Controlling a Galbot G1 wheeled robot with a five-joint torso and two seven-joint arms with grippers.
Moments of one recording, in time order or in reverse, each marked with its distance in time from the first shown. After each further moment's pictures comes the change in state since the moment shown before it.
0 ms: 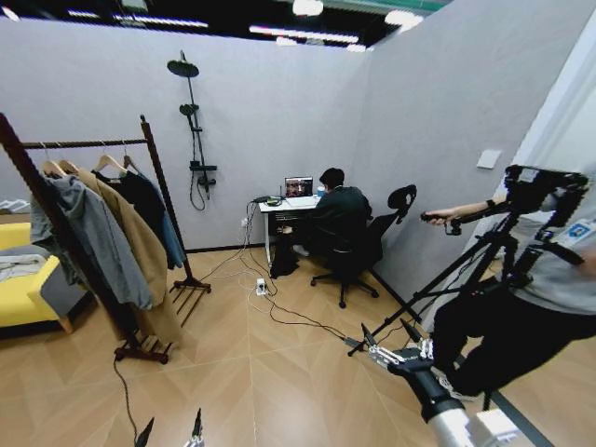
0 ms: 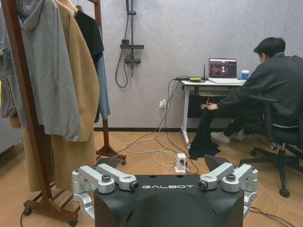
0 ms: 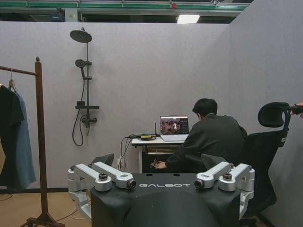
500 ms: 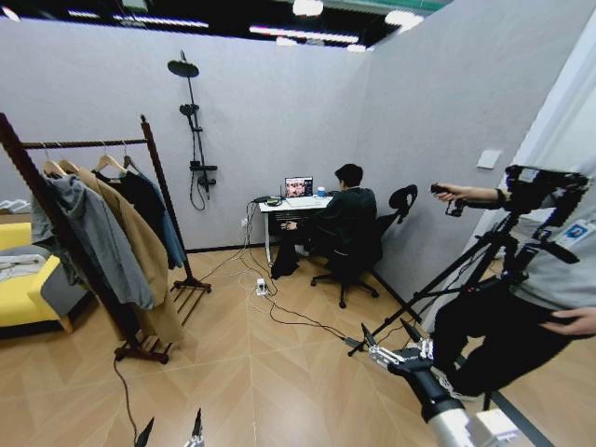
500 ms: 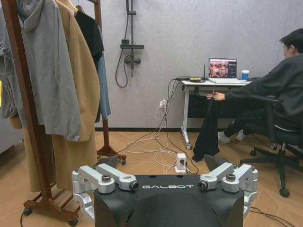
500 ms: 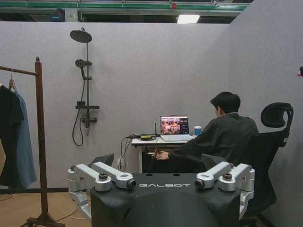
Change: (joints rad) left arm 0.000 0.000 0.000 0.000 0.000 0.000 0.000; right arm 0.000 0.000 0.000 0.000 0.000 0.000 0.000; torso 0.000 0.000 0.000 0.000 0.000
